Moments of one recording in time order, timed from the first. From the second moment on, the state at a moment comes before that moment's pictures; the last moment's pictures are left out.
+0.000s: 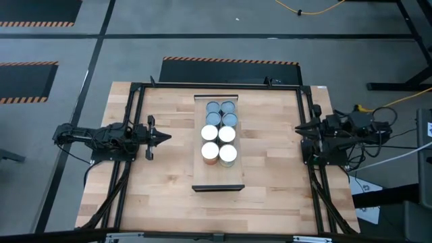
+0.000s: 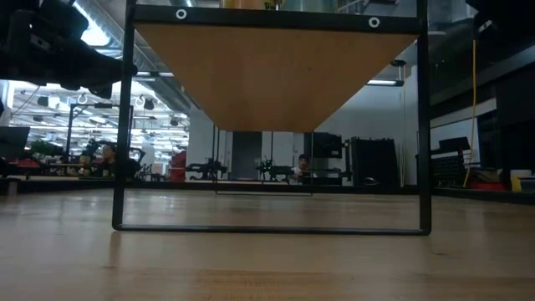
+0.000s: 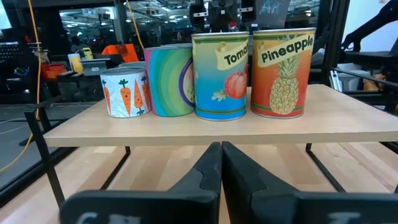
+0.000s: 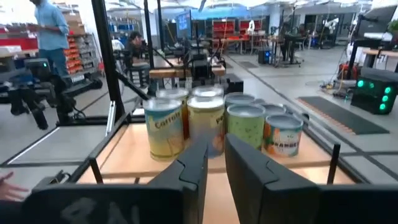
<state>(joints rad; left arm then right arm) -0.08 0.01 0.01 0.04 -0.18 0.03 0.23 0.00 0.53 -0.52 0.21 0.05</state>
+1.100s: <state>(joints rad) -0.08 0.01 0.01 0.04 -0.18 0.03 0.23 0.00 0.09 0.03 0.22 0.07</state>
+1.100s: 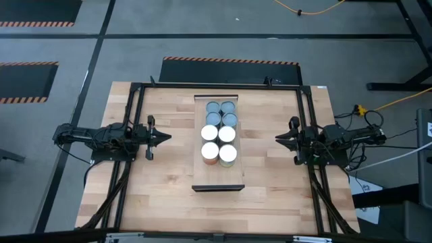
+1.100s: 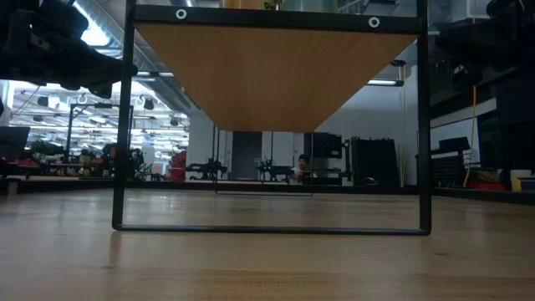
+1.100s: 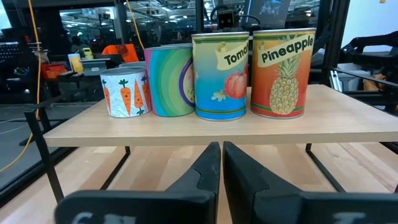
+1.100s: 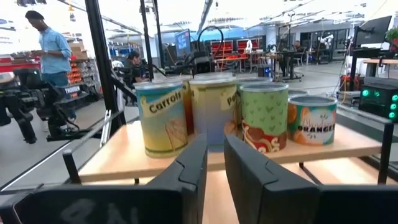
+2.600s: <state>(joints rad) -0.08 0.01 0.01 0.04 -0.18 0.03 0.22 0.00 0.01 0.08 0.45 -0.11</state>
